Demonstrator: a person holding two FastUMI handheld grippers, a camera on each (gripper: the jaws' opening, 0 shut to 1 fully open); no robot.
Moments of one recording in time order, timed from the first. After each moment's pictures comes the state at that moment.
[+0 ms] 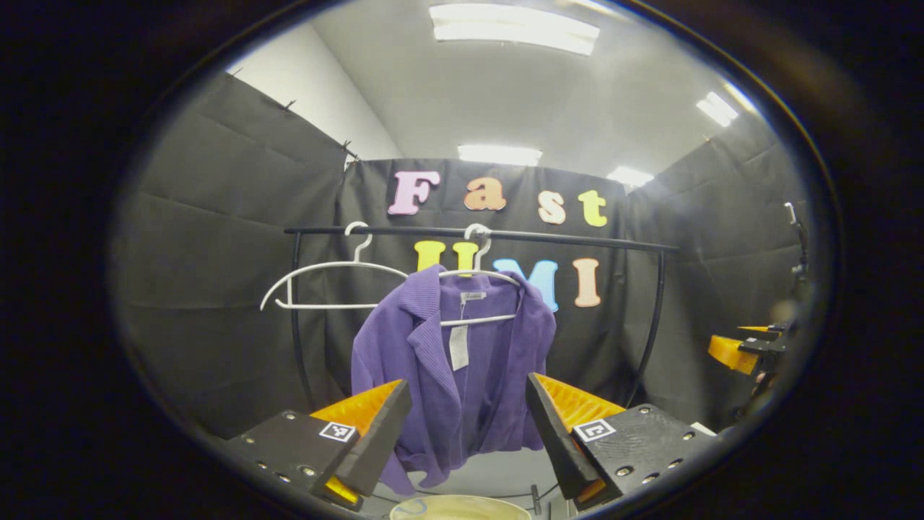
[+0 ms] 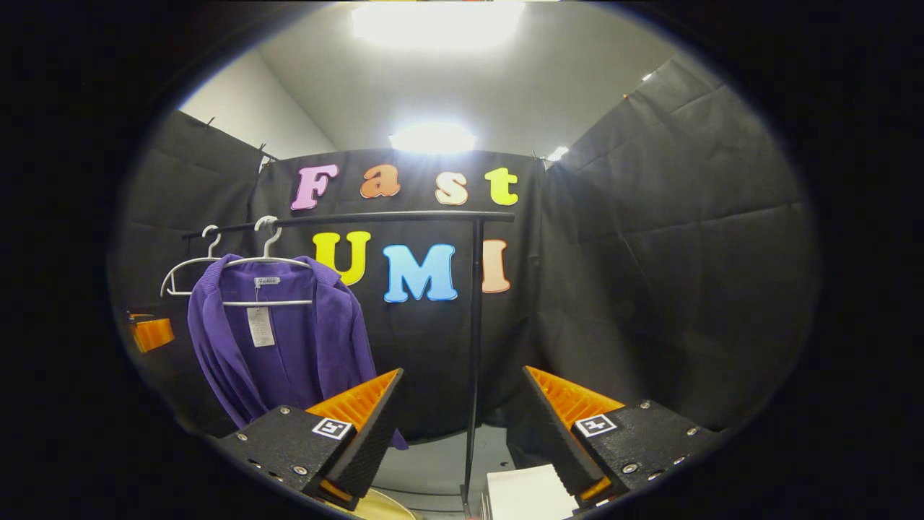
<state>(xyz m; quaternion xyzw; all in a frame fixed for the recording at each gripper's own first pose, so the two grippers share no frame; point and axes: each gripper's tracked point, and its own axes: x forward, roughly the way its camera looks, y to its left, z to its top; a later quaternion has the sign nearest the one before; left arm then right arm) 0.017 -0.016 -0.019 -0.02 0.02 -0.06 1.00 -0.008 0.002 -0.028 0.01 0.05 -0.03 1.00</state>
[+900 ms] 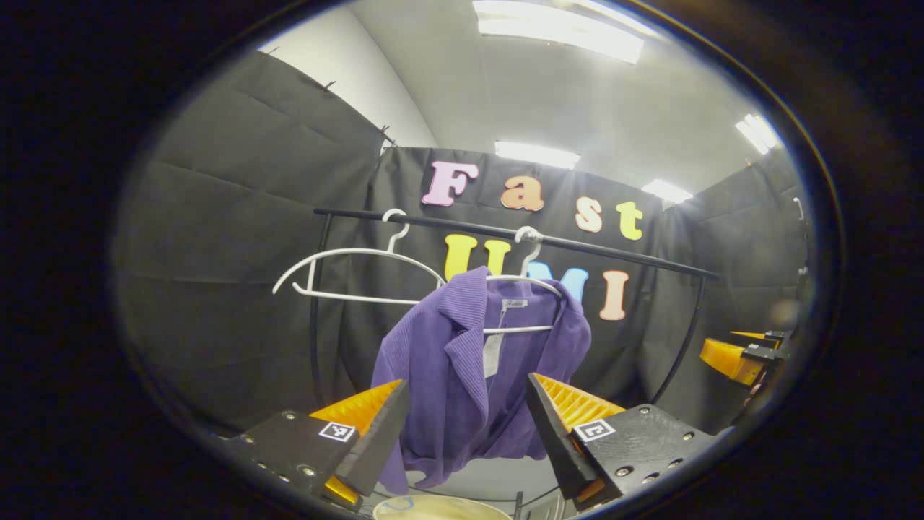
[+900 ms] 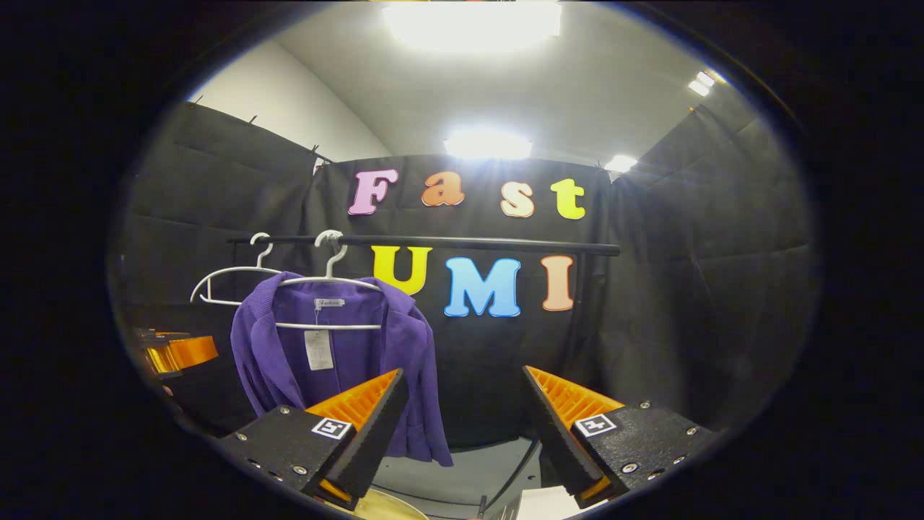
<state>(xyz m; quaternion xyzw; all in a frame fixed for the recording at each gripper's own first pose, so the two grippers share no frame) 0.059 0.035 -0.012 -0.07 0.04 0.01 1.00 0.044 0.098 0.031 -0.02 0.03 0.10 0.99</state>
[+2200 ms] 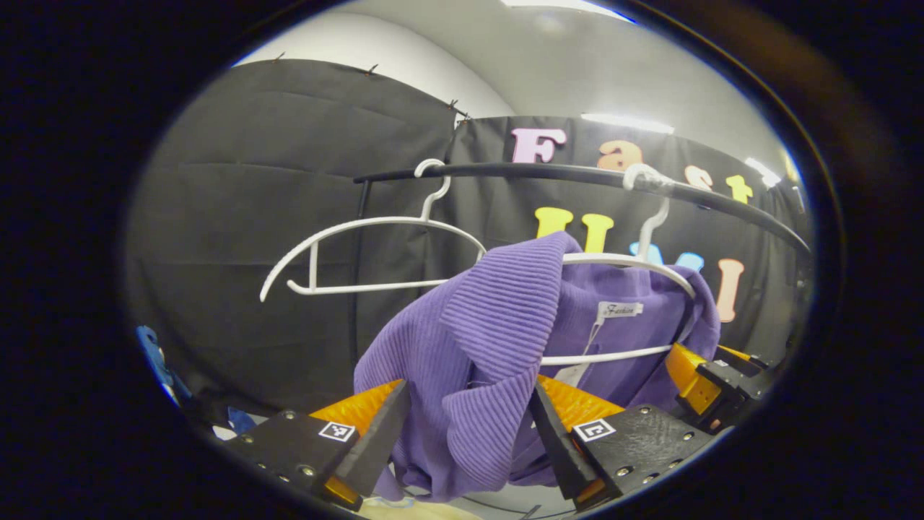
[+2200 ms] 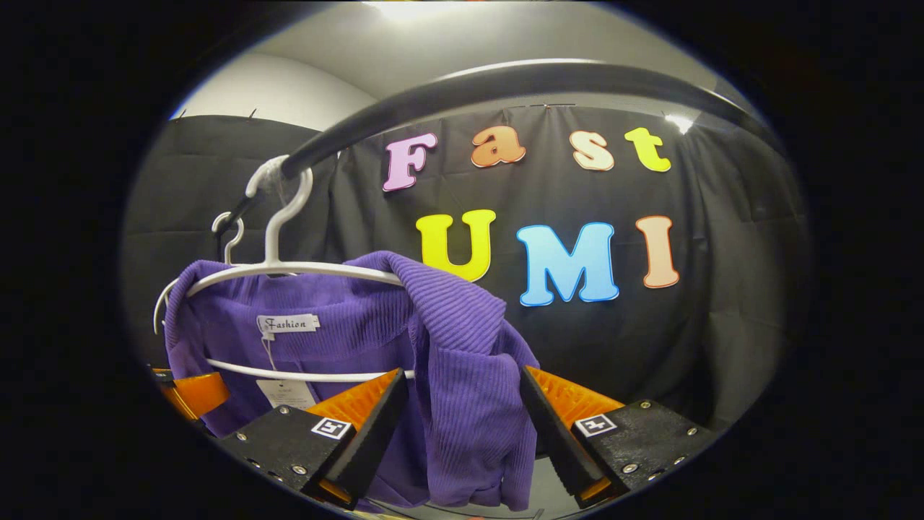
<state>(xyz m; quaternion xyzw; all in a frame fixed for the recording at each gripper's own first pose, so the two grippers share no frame) 0.224 0.060 -0.070 -0.06 0.11 0.25 0.96 0.269 0.253 -0.044 0.03 0.08 0.22 0.97</state>
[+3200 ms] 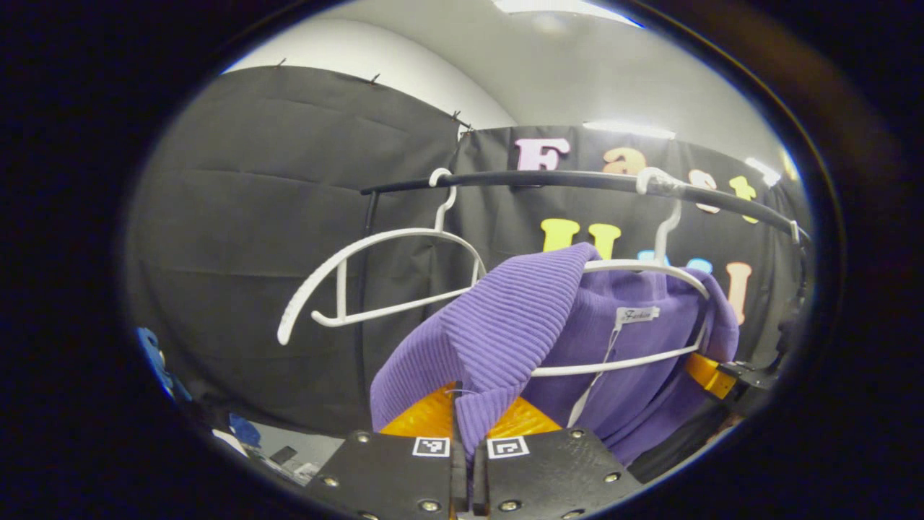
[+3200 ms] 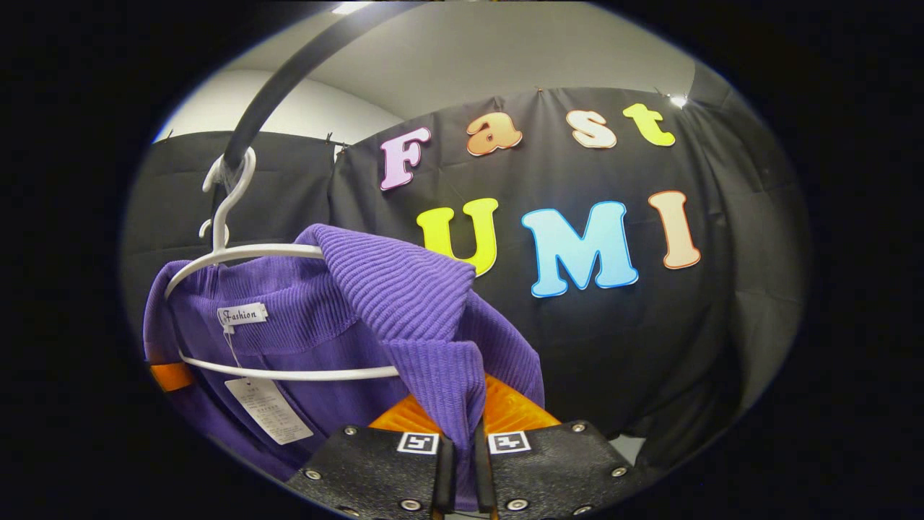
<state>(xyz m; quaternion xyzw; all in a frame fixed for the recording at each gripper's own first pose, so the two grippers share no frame) 0.229 0.064 -0.061 -0.07 0.07 0.22 0.97 0.303 0.251 -0.066 0.06 0.08 0.25 0.96</state>
